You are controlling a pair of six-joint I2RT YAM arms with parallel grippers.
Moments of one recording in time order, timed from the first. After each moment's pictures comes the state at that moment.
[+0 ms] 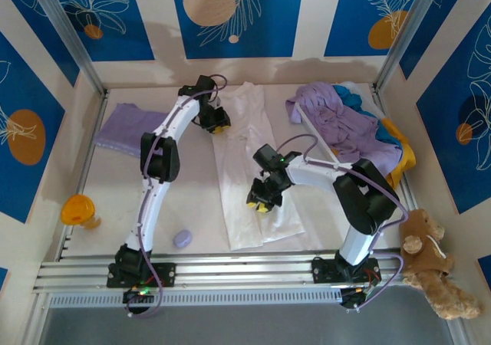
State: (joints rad) left arm -0.31 2.66 2.53 -1.10 0.39 -0.51; right arm 0.69 1.72 1.01 -0.67 -0.46 0.98
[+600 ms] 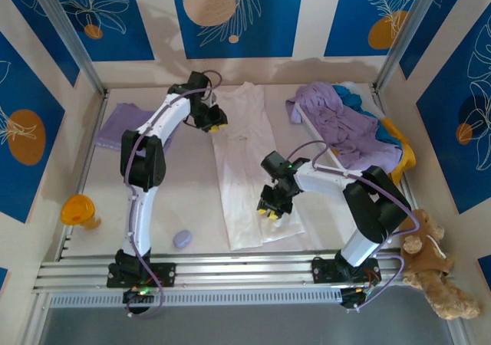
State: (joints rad) left arm -0.33 2.31 2.07 -0.95 0.40 -0.53; right arm 0.68 1.63 0.89 -0.69 -0.39 1.04
